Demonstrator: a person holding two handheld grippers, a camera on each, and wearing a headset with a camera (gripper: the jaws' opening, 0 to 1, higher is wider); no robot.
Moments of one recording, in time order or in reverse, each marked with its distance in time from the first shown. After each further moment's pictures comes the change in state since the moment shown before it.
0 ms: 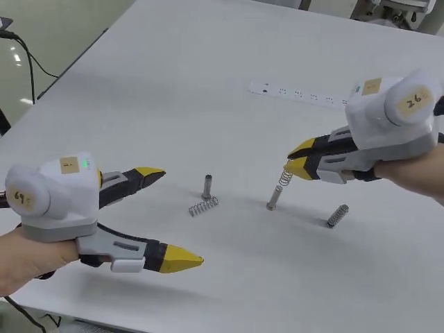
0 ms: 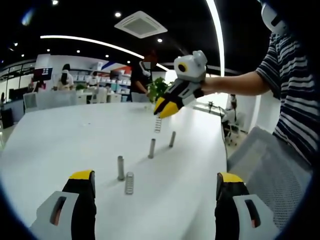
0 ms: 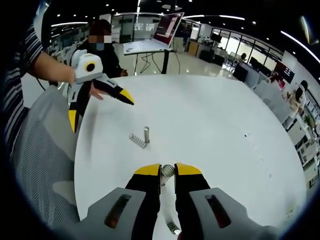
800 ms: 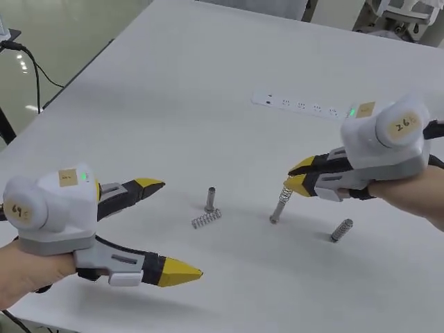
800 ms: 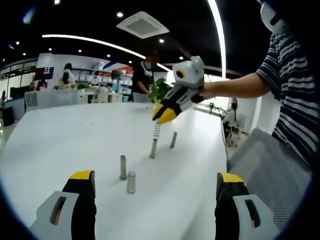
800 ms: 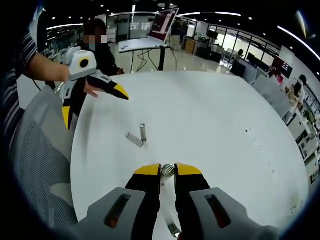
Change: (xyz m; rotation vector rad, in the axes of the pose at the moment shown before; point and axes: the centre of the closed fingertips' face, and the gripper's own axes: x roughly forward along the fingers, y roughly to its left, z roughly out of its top) left arm -0.004 0.003 0.000 -0.014 -0.003 0.007; right arm 0.014 -0.003 -0.009 0.028 0.016 -0.008
